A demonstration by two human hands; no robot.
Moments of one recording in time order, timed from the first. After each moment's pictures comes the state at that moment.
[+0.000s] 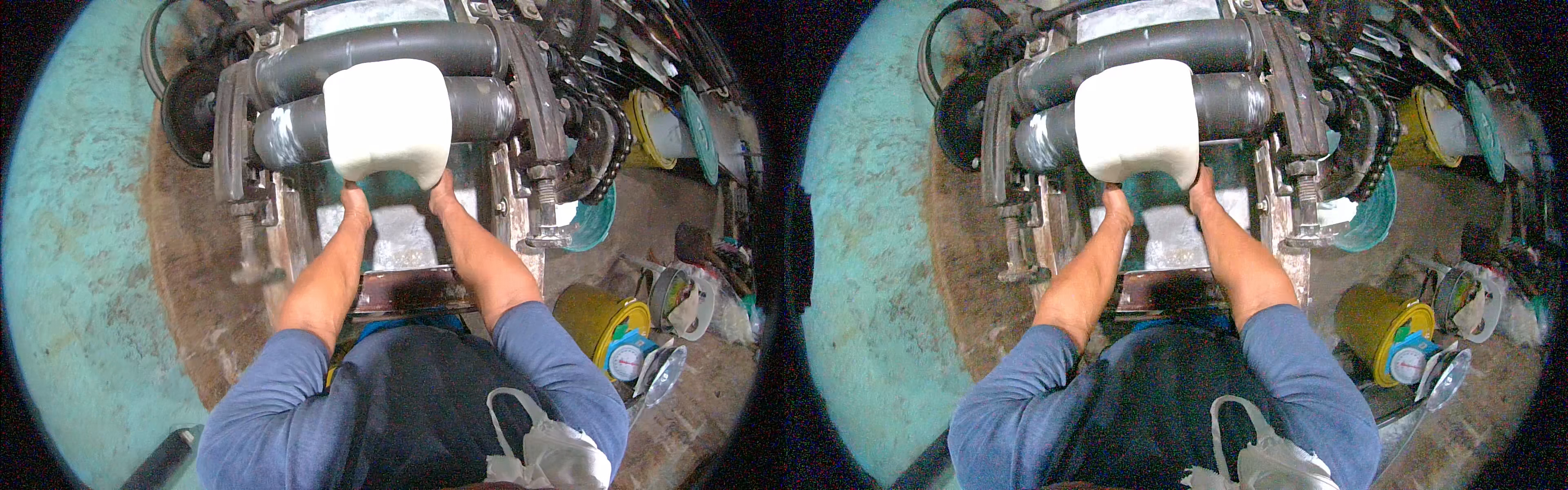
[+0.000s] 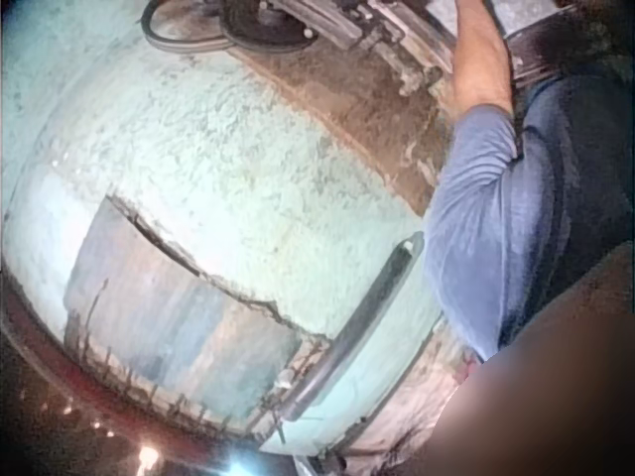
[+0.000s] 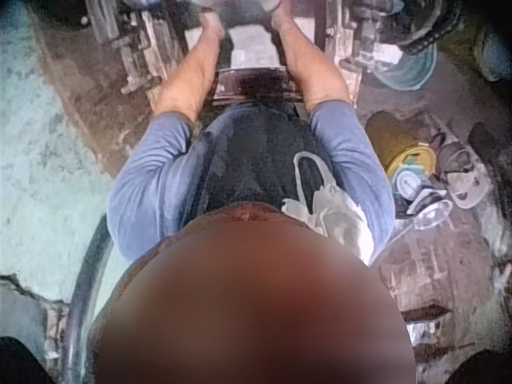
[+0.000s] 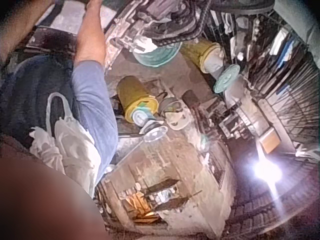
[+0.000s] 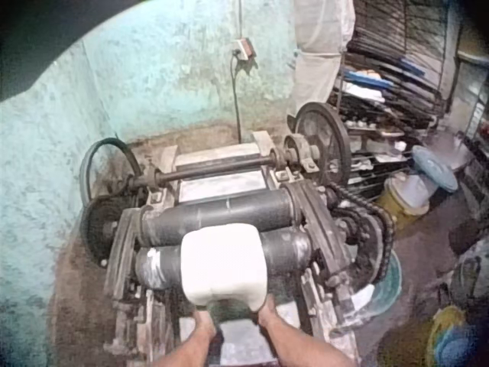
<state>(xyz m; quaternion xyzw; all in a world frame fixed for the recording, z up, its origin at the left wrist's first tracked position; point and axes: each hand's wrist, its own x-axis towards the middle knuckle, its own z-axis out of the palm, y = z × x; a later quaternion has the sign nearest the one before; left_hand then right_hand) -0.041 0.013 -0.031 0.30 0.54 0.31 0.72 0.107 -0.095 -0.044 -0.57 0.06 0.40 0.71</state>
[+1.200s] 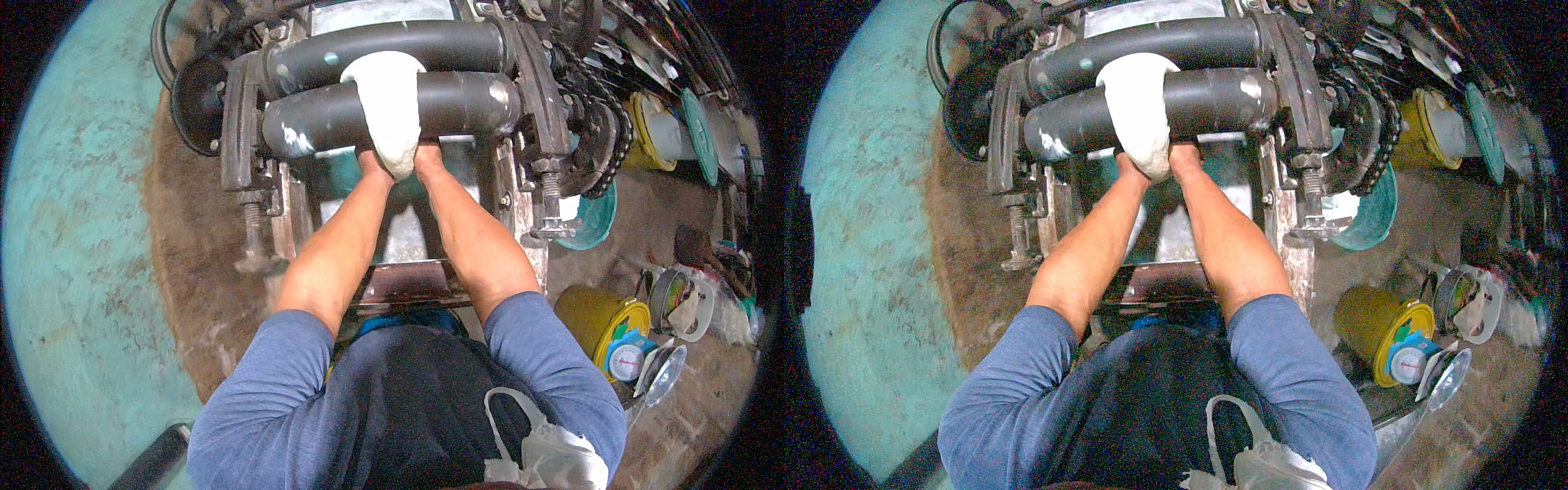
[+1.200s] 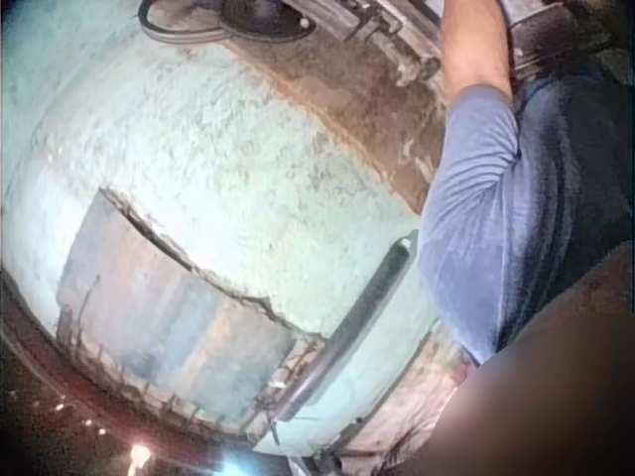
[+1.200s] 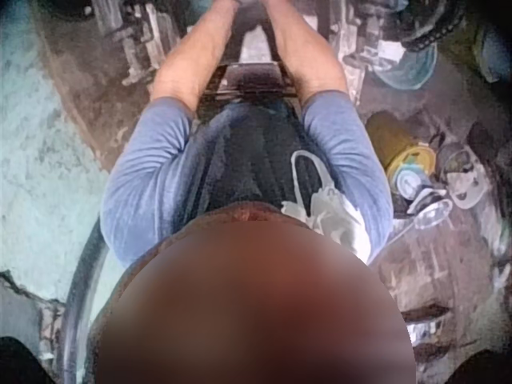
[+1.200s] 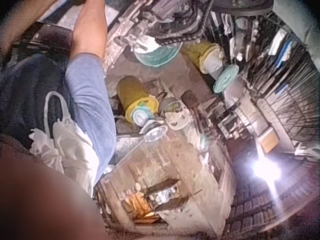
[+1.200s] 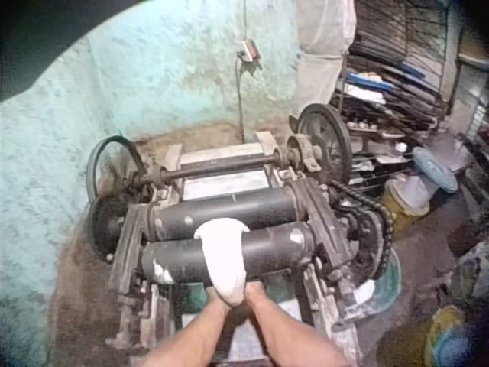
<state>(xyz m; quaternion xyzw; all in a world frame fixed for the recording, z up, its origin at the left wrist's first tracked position) 0.021 0.026 0.030 0.15 0.39 0.33 0.84 0.107 -0.024 -0.040 -0.73 -0.16 0.35 0.57</state>
